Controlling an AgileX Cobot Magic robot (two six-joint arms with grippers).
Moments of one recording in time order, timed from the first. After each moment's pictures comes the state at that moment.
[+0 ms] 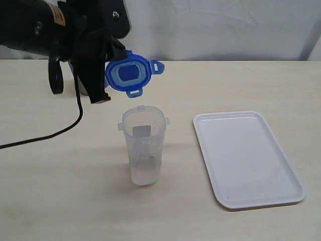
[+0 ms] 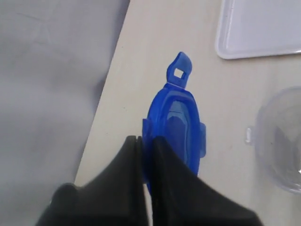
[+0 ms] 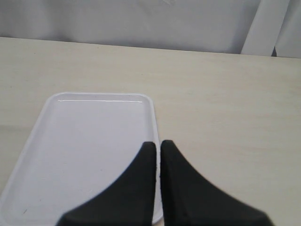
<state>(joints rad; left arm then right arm) -0.48 1.46 -1.13 -0.02 0.41 0.90 -0.02 0.00 0.00 -0.04 0.36 -0.05</state>
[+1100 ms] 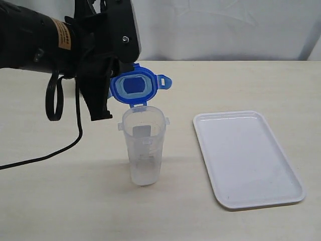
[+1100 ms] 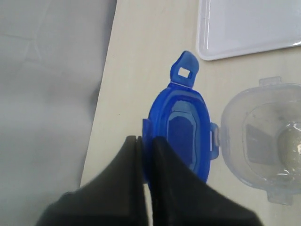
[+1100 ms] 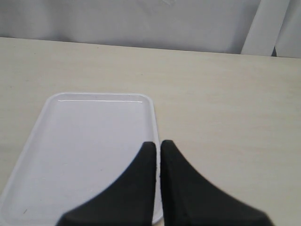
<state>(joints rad) -0.57 1.41 -1.07 0.18 0.41 0.76 -0.02 0.00 0.00 -0.04 0.36 -0.05</state>
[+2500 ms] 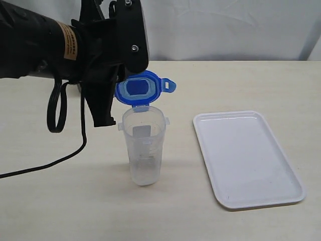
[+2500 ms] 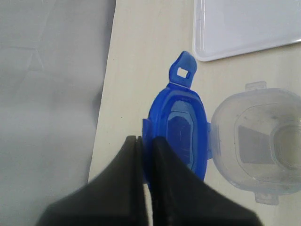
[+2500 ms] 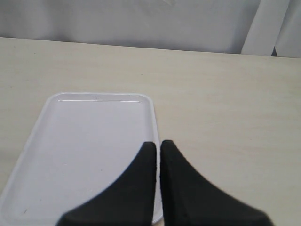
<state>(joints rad) -0.64 1.40 -1.07 0.34 0.45 0.63 -0.02 0.00 0.00 -0.04 0.36 -0.05</state>
